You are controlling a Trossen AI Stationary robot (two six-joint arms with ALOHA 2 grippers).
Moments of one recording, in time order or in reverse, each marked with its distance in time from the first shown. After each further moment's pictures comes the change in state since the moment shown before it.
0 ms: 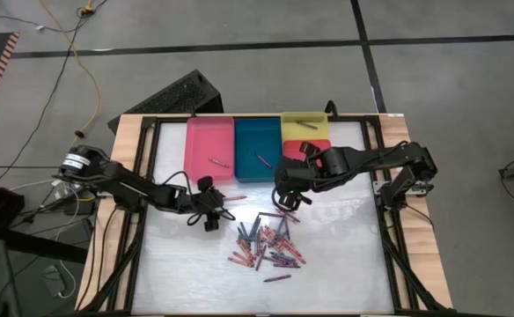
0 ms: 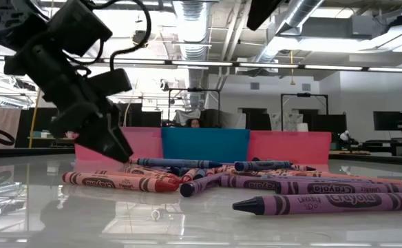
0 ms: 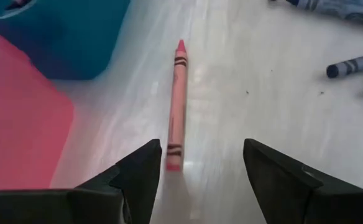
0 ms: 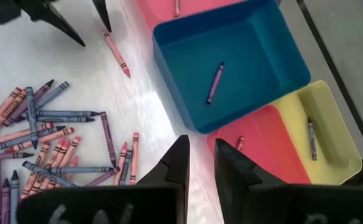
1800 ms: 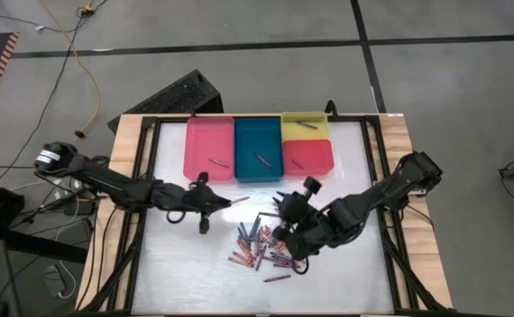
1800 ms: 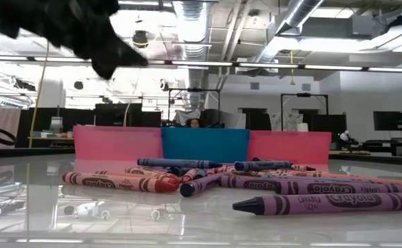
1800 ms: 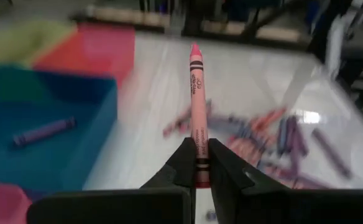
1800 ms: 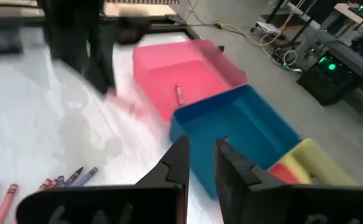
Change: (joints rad) left arm -0.079 -0.404 -0.002 0.128 0.041 -0.040; right arm 0.333 0.003 -0.247 0.406 0.554 0.199
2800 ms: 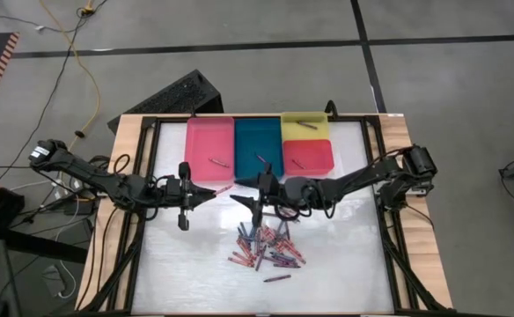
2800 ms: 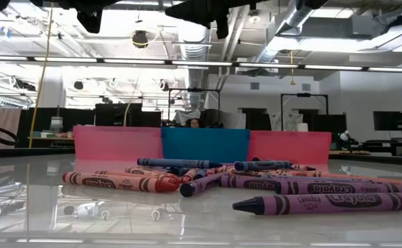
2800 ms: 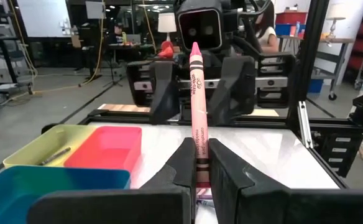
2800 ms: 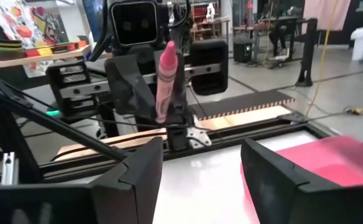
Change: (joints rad) left arm -0.110 -0.287 0.001 0.031 -0.123 0.192; right arm -0.331 -0.001 -0.495 1.523 -0.662 -0.534
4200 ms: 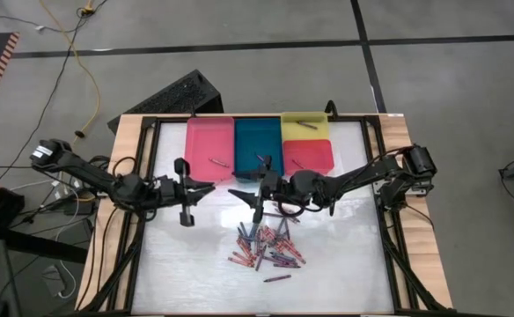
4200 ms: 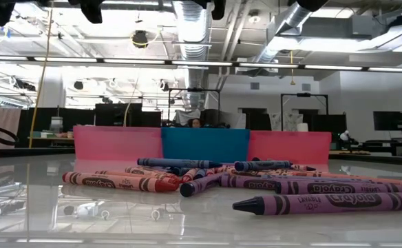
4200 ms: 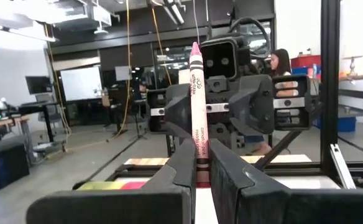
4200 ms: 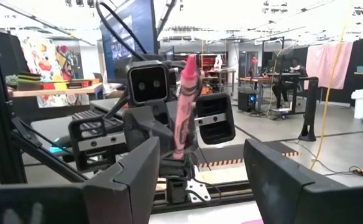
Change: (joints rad) left arm 0.002 0.117 -0.089 0.492 -0.060 0.248; right arm -0.023 0.000 0.000 0.220 -0.056 -0.149
